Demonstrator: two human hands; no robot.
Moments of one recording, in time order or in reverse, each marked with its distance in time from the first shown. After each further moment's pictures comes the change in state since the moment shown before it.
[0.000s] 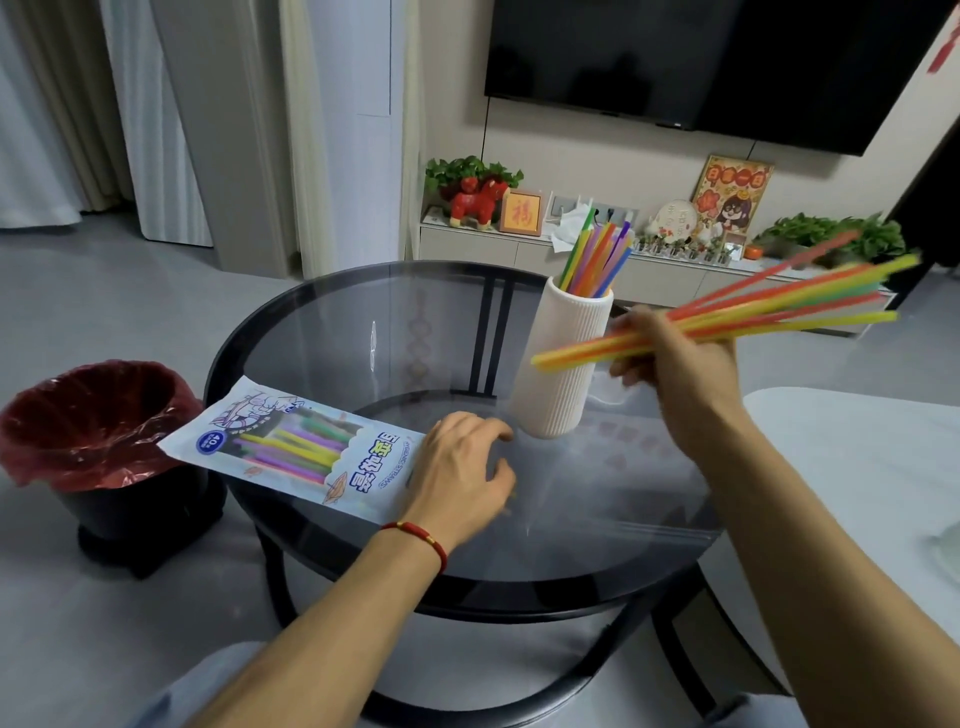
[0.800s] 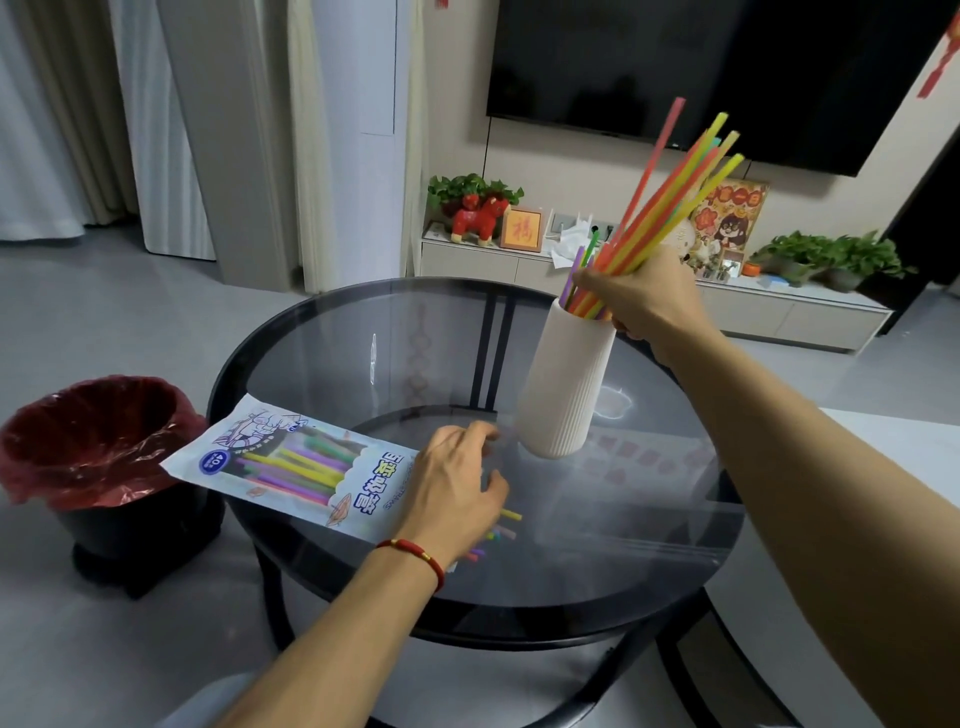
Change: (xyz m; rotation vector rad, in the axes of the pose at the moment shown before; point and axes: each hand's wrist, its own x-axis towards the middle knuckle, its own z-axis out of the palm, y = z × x) left_hand 0.001 -0.001 -0.010 -0.107 0.008 -0.166; right_hand 0.070 -0.045 0.046 -0.589 -0.036 -0.080
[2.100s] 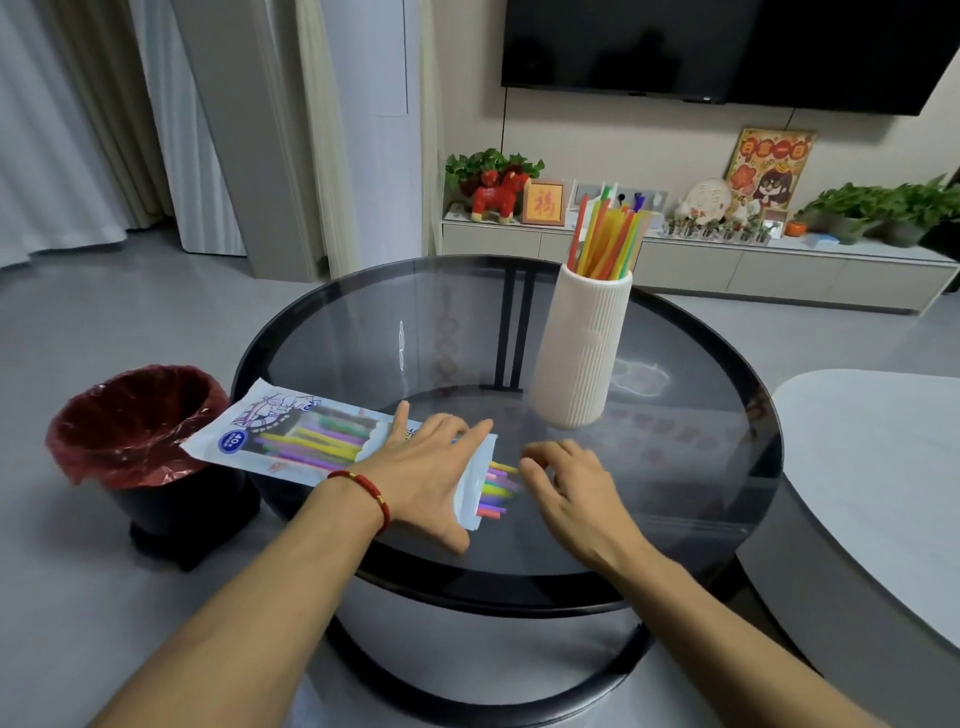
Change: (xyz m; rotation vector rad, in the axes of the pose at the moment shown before) left_hand 0.009 -0.031 -0.041 0.681 -0.678 0.193; right_hand -0.163 0.131 0.094 -0.216 -0.382 -0.151
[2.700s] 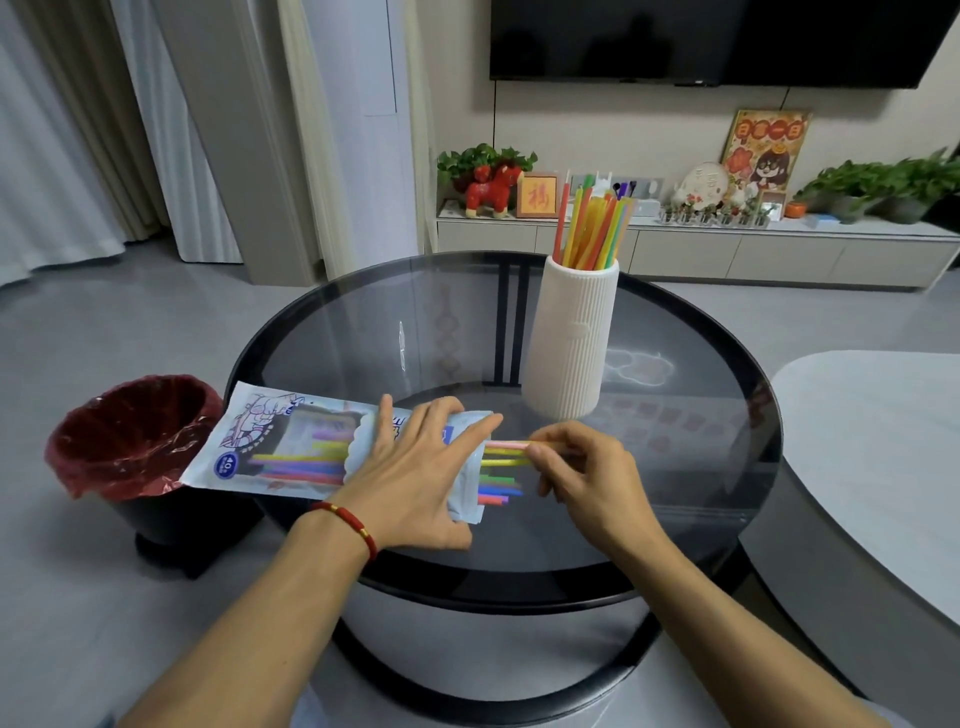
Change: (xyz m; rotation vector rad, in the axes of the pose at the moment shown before) left_hand -0.008 0.007 0.009 0.032 0.246 -0.003; right_hand -0.001 0.009 -0.013 0.529 0.143 0.018
